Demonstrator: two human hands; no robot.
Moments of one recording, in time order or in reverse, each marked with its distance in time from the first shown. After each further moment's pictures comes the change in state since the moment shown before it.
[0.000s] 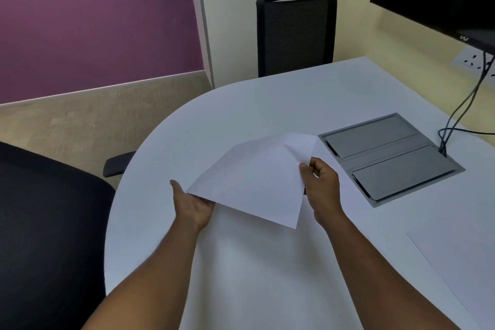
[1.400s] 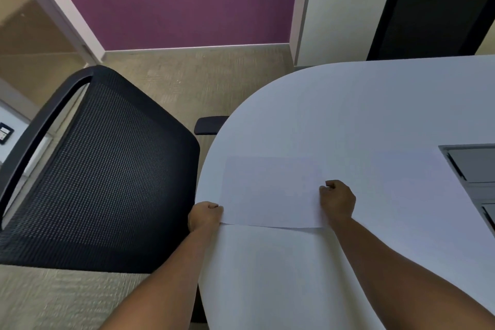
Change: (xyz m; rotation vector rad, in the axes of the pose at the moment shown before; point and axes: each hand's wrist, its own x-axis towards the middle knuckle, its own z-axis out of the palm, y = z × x) left_hand -0.037 0.108 -0.168 1.244 0.713 0.265; right_hand -0.007 0.103 0.183 -0.598 -0.091 0.113
